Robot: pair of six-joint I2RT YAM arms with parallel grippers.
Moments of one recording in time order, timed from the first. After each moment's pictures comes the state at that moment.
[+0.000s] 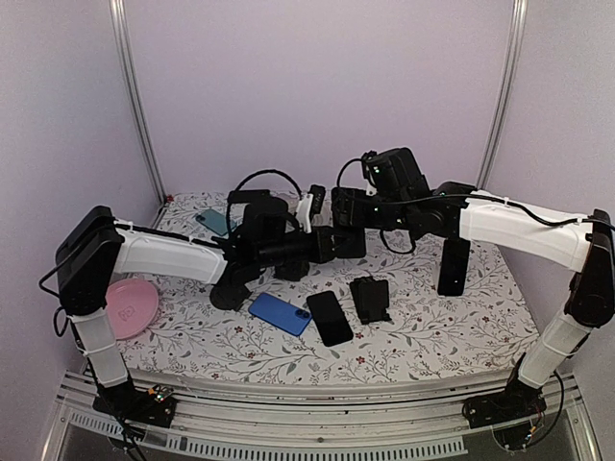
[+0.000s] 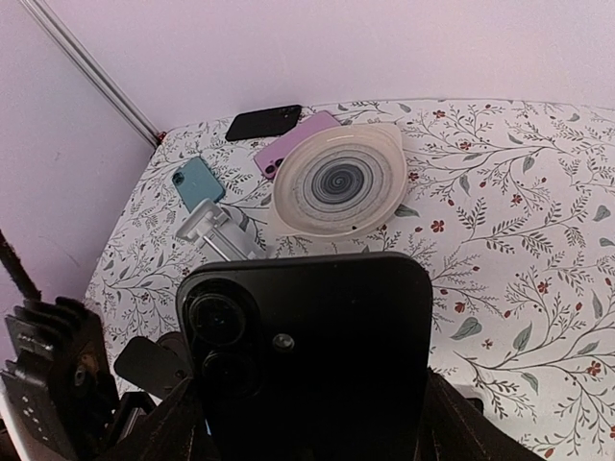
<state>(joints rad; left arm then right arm) -0.90 1.85 1.14 0.52 0.19 -0.59 0.86 1.64 1.42 -0.33 0.29 0.59</state>
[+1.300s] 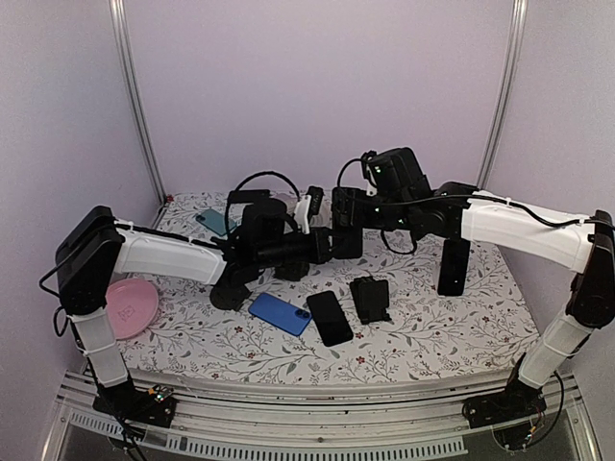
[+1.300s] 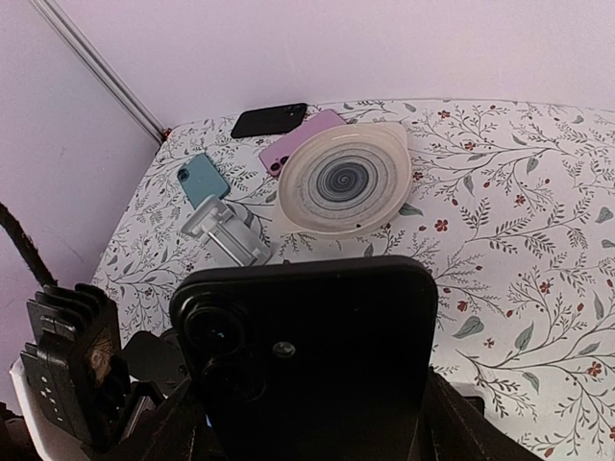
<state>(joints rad) -0.90 1.85 1.13 0.53 0.18 -0.60 0.86 1.63 1.41 -0.33 0.28 0.59</state>
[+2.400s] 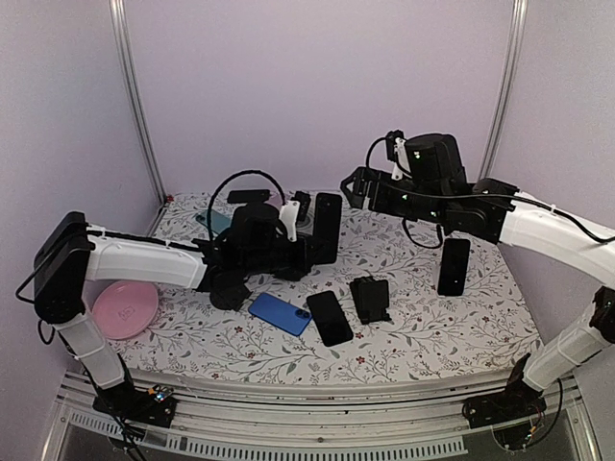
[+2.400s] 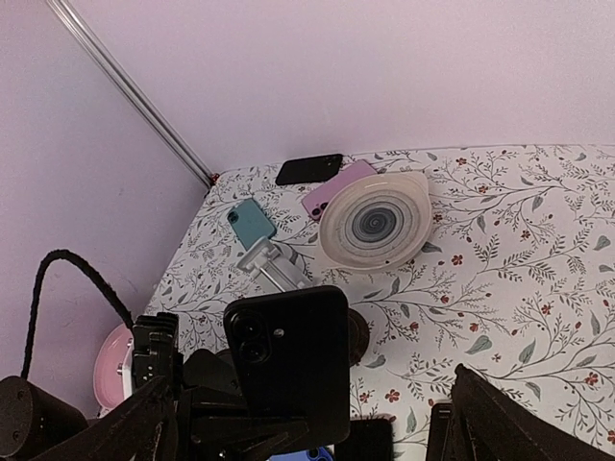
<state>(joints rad) -0.91 1.71 1.05 0.34 -0.02 -0.44 0.87 1.45 1.36 -0.30 0.27 0.60</state>
